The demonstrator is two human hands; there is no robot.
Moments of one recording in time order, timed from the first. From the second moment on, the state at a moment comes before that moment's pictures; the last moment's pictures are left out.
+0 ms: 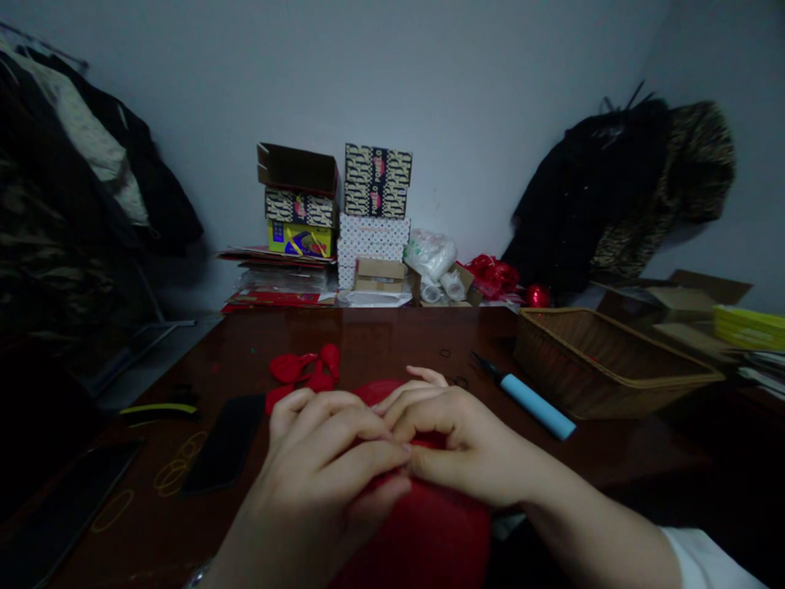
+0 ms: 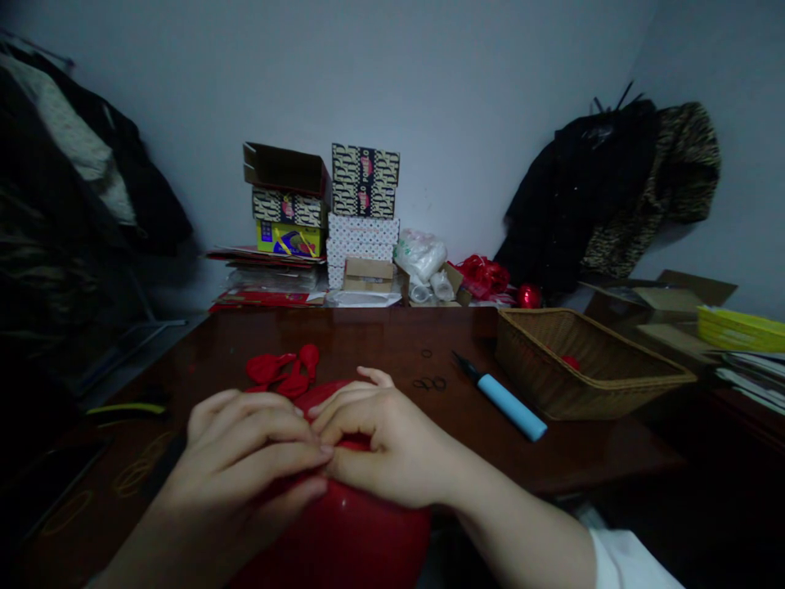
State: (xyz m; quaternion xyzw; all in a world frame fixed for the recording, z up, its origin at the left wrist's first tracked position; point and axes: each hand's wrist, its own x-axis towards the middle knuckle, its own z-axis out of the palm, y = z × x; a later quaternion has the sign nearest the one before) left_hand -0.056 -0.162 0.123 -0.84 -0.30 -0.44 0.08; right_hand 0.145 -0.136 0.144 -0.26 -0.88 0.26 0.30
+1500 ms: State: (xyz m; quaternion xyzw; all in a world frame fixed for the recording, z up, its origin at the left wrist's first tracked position) left_hand -0.056 -0.149 0.119 -0.84 -0.32 -0.42 -0.12; right_hand 0.162 -0.109 0.128 -0.22 -0.79 0.40 0.40
